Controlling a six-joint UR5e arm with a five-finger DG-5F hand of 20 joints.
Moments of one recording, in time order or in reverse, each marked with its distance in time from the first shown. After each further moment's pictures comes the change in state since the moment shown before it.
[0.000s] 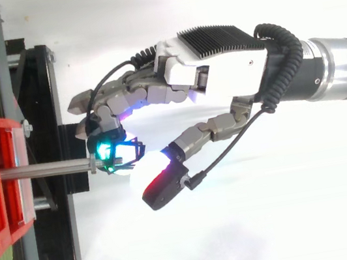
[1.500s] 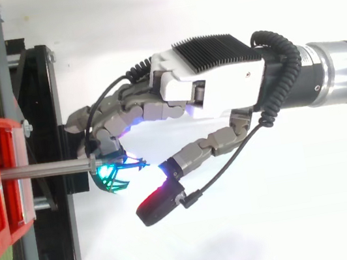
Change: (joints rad) arm 0.003 0.005 0.028 -0.058 -0.050 -0.005
